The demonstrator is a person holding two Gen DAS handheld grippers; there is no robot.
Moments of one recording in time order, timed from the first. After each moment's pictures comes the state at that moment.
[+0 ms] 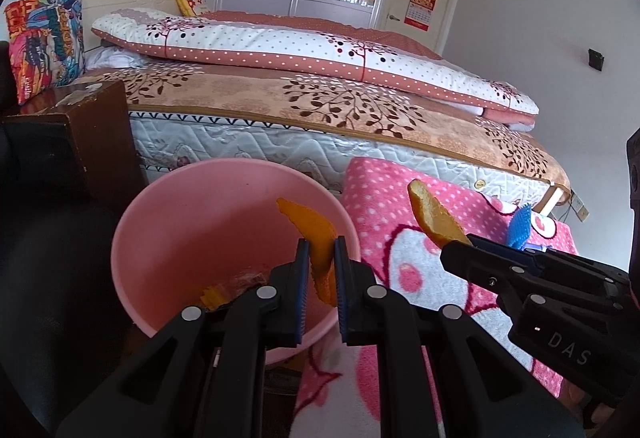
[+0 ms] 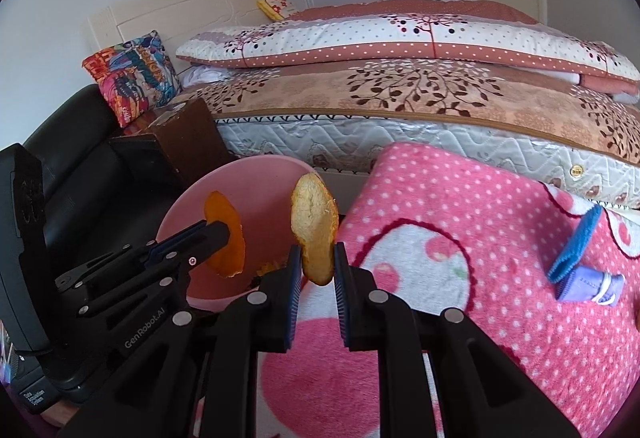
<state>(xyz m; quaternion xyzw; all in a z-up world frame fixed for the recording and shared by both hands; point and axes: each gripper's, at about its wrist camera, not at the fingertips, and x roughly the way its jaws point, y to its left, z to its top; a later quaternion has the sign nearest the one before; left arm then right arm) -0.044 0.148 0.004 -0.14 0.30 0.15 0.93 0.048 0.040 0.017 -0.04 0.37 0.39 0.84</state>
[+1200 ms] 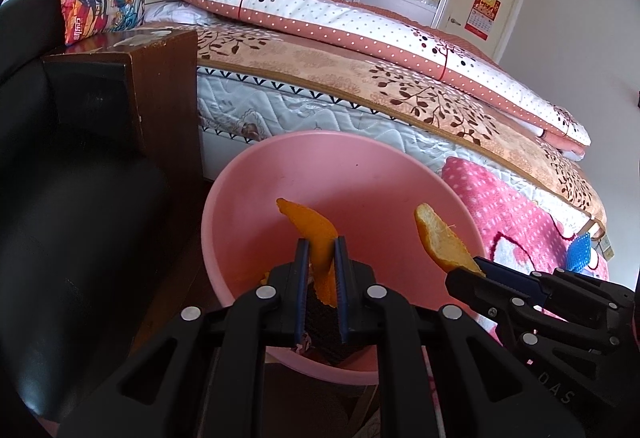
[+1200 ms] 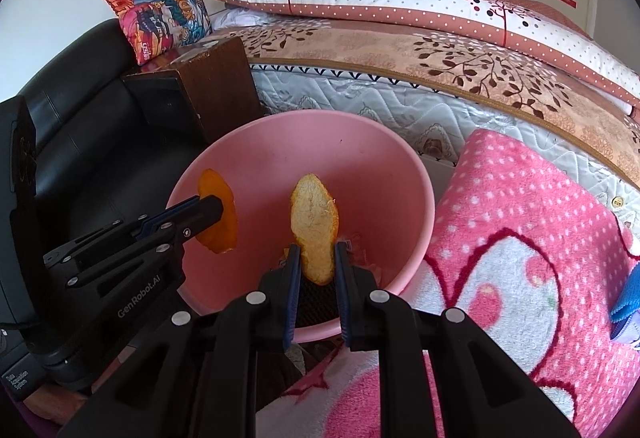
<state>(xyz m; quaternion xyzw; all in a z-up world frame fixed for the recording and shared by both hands) -0.068 0.231 -0.032 -0.20 0.32 0.22 0.90 0.043 0.141 -0.024 -0.12 0.40 0.43 0.80</state>
